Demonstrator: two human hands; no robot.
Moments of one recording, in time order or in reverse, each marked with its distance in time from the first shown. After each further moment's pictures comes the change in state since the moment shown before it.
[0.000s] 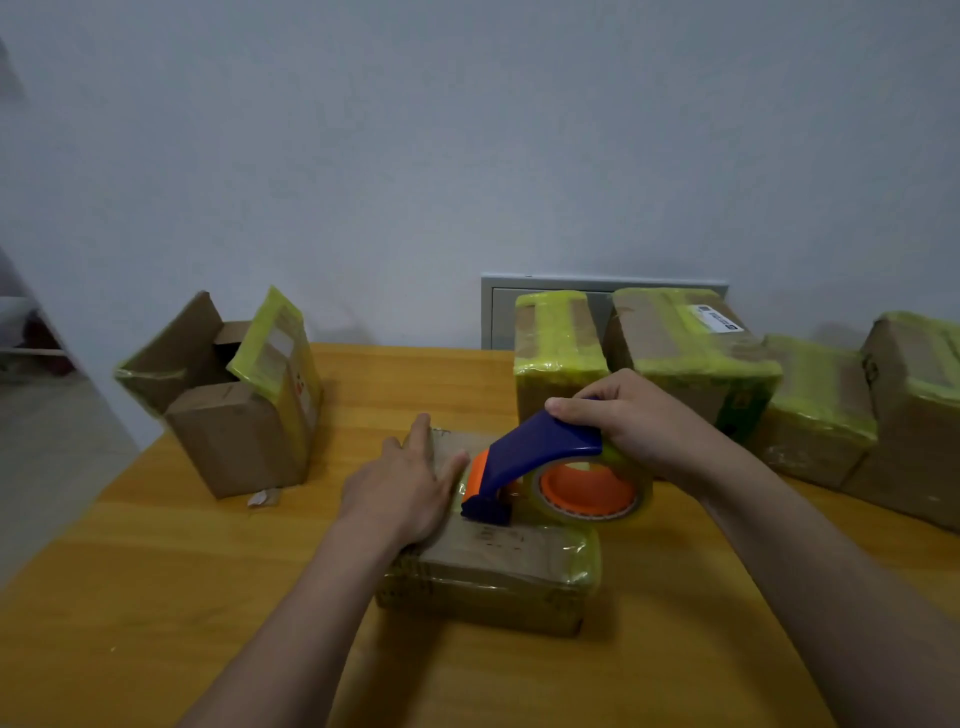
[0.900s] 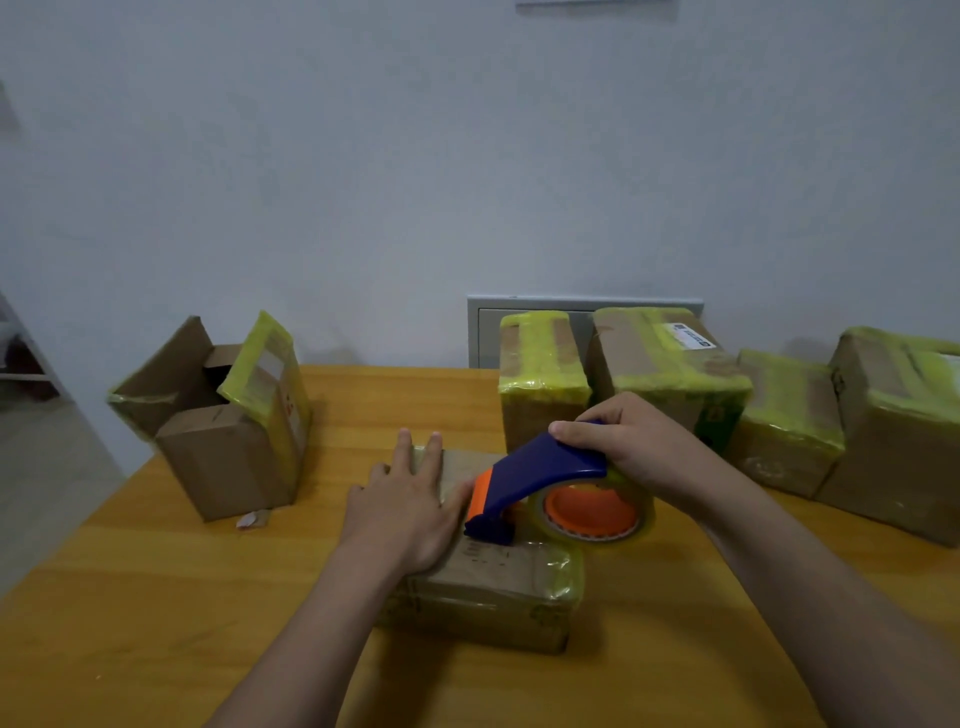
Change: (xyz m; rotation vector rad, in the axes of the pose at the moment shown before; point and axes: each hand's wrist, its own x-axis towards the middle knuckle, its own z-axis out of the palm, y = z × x) left_hand -0.008 0.011 0.004 0.124 -0.011 0.116; right_hand -0.015 0.008 -0.010 -0.016 0.052 -0.003
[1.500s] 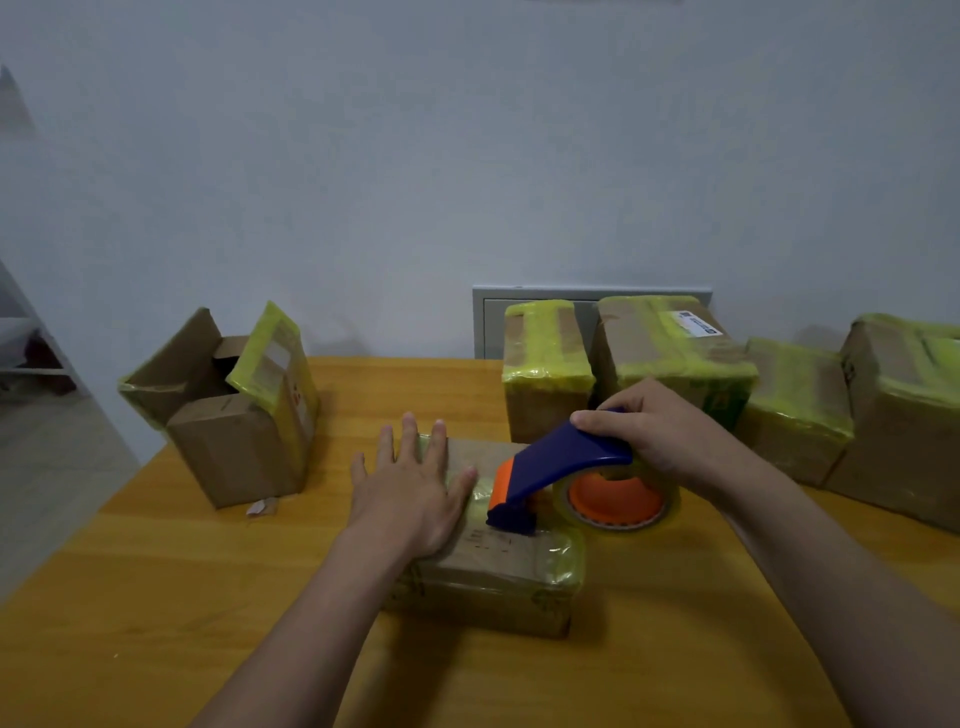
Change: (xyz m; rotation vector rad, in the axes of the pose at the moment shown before) left_hand -0.002 0.001 -0.003 0.068 -0.028 0.004; right_hand -0.008 0.006 -0.010 -0.048 0.026 -0.008
